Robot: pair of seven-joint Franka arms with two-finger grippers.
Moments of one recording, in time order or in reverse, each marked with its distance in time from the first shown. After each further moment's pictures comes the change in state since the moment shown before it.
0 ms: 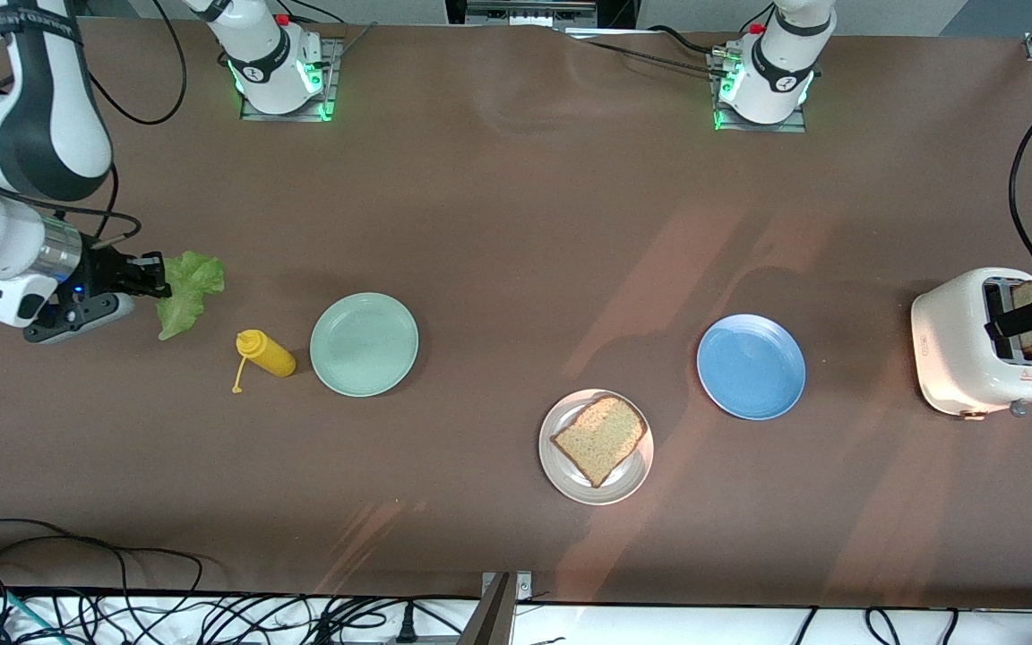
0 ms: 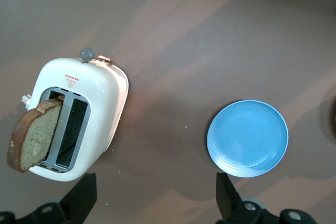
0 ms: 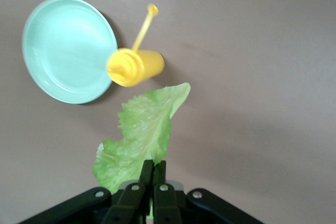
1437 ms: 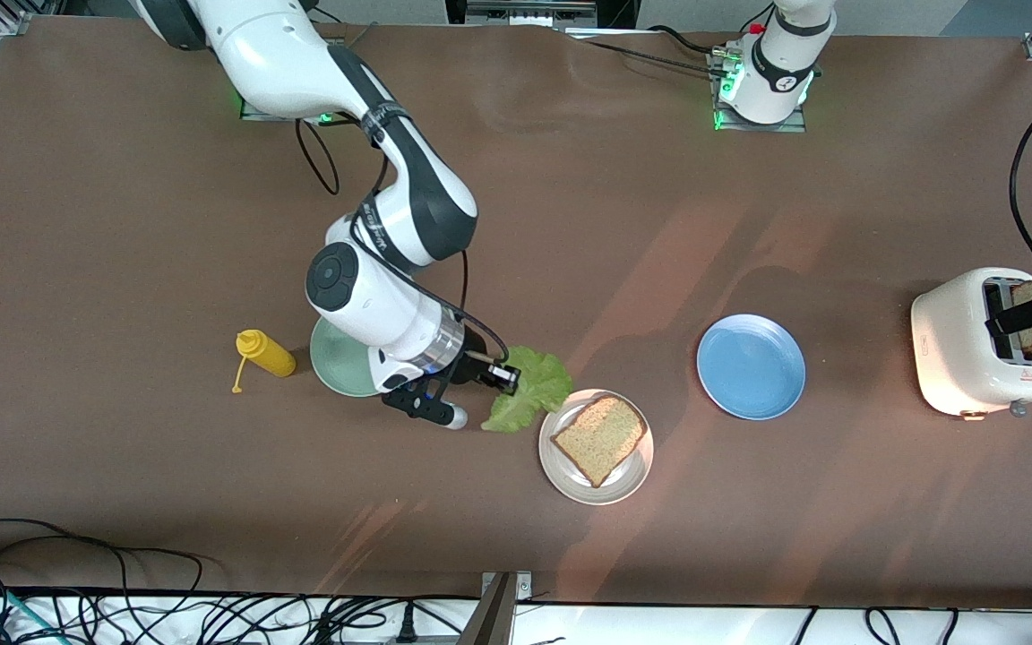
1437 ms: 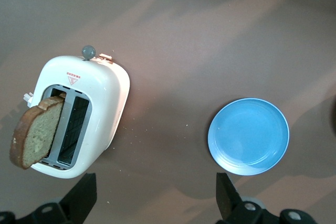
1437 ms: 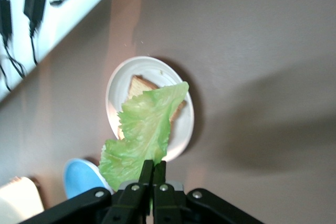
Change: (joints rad) left arm 0.001 -0.009 0.000 -0.007 0.000 -0.005 0.000; right arm 0.635 0.731 -0.083 0.776 0.459 0.486 1.156
